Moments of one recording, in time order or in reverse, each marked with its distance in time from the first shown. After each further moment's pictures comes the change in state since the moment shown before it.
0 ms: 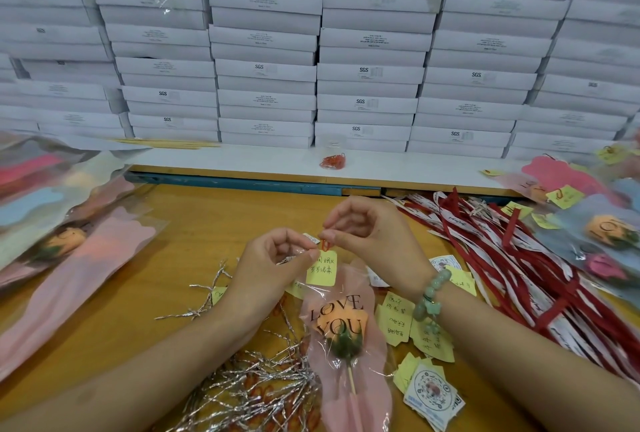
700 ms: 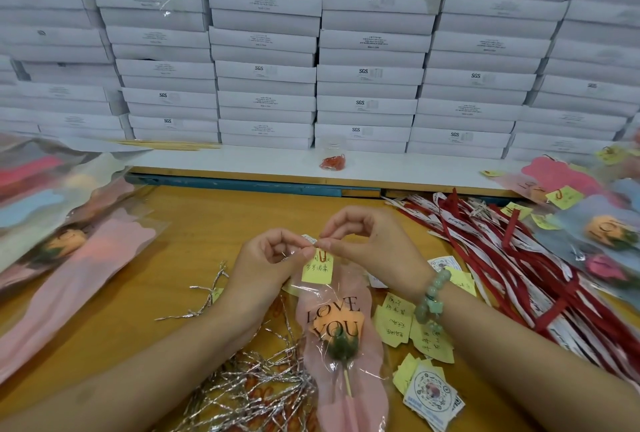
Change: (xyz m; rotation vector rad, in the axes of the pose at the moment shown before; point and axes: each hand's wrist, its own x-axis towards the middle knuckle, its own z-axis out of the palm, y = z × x) left_hand 0.002 0.001 -0.002 -0.090 0.030 -0.064; right_hand -0.001 0.002 0.001 -0.074 -0.058 0.071
